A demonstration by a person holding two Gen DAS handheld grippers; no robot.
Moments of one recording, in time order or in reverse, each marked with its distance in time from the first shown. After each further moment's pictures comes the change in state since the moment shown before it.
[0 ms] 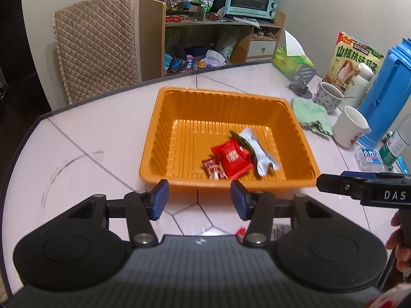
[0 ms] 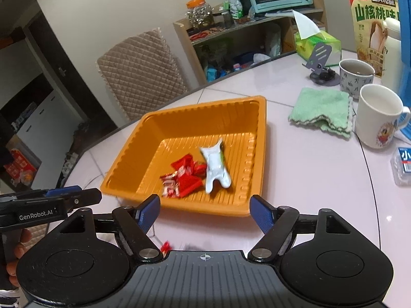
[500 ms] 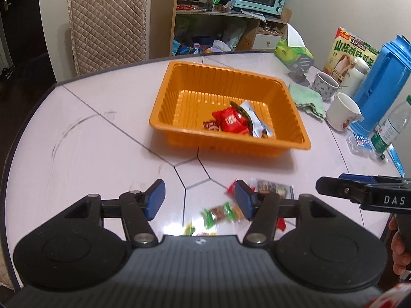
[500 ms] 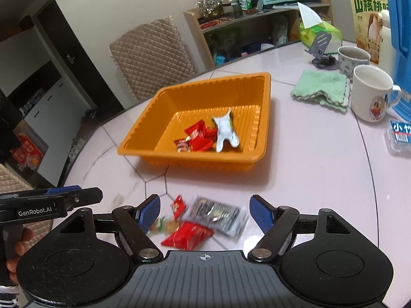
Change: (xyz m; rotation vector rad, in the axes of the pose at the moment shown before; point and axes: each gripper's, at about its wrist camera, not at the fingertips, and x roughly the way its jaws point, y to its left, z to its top) left arm -0.041 0.001 -0.055 -0.063 0.035 0.004; right arm -0.035 0.013 -0.049 -0.028 0.046 0.025
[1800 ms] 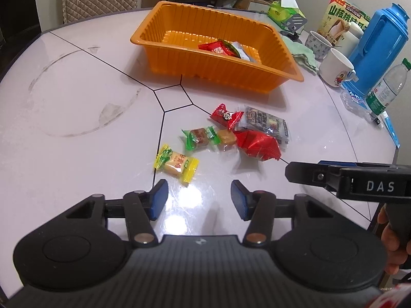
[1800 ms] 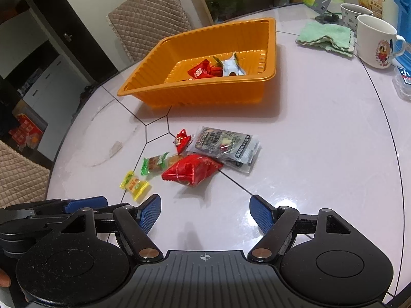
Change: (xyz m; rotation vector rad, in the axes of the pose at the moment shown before) left arm 0.027 -0.009 -0.075 -0.029 0.128 -0.057; right arm 0.022 0.004 -0.061 0.018 0.123 -0.003
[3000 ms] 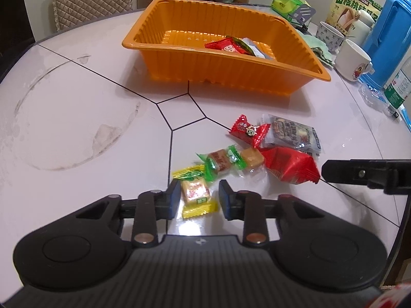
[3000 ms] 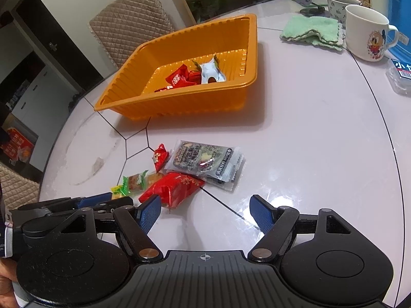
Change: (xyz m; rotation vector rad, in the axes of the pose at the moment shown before) left arm 0.049 0.011 0.025 0.076 -0.004 0.043; right arm 0.015 -0.017 0.020 0.065 0.000 -0.030
